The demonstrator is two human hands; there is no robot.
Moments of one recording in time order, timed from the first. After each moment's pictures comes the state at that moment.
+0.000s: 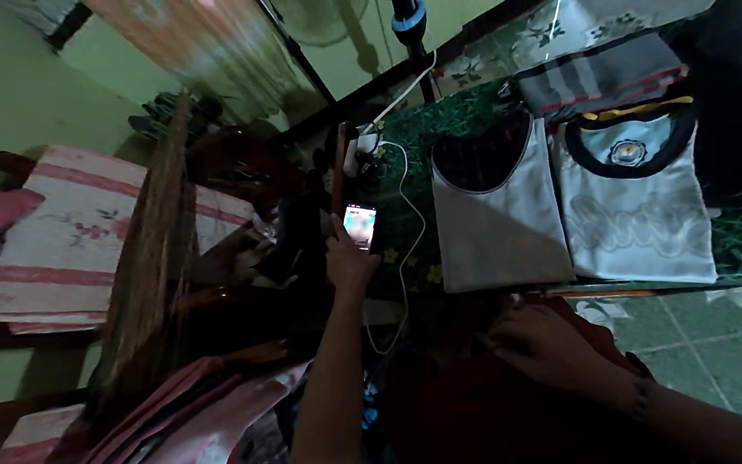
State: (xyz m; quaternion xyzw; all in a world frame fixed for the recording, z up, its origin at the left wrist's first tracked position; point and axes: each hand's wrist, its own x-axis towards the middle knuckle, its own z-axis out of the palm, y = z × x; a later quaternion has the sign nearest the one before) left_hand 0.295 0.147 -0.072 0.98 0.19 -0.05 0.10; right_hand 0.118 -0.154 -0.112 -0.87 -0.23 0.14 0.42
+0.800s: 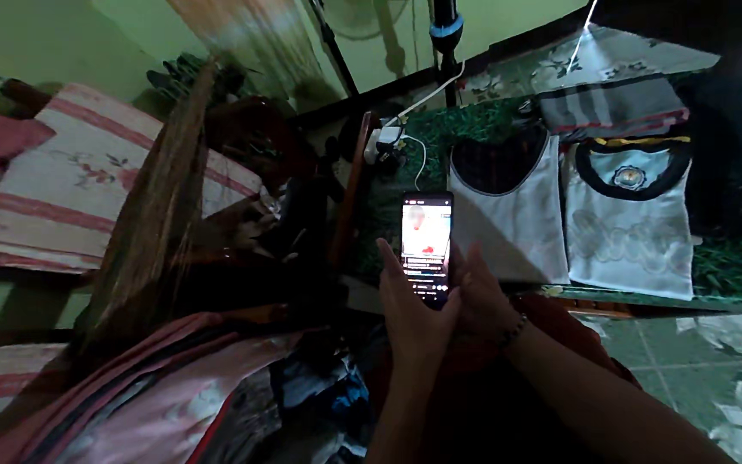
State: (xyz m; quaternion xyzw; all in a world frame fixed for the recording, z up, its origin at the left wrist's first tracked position) left_hand 0.131 0.057 -0.038 0.91 0.06 0.17 0.38; right_hand 0.174 -0.053 -0.088 -0.36 -0.03 0.20 0.91
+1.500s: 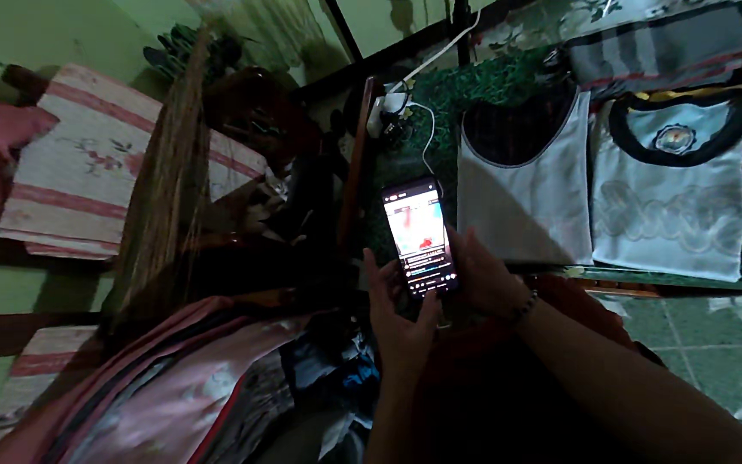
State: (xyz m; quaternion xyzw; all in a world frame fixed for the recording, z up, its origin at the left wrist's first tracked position) left_hand 0.105 0.087 -0.049 0.82 0.04 0.16 0.55; right_hand 0.189 -0.059 -0.104 -0.60 -0.18 0.21 0.75
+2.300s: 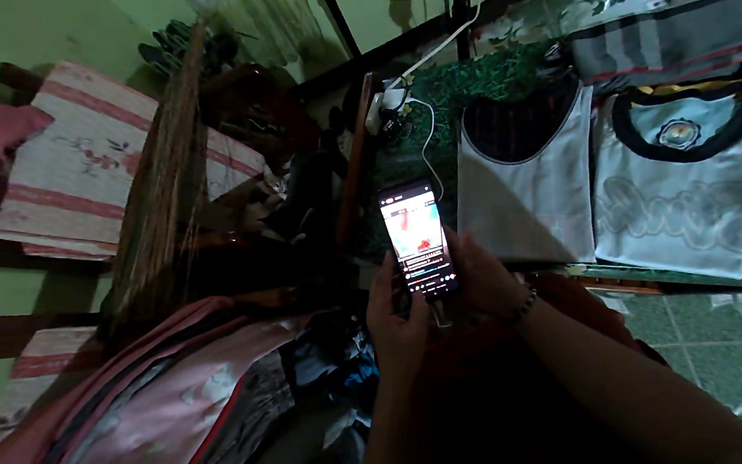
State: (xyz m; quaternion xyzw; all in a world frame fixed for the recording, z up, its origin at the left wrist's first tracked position) left_hand 0.106 0.094 -0.054 0.82 0.04 0.16 0.54; right_hand 0.188 -0.054 -0.106 -0.39 -0.15 0.29 0.86
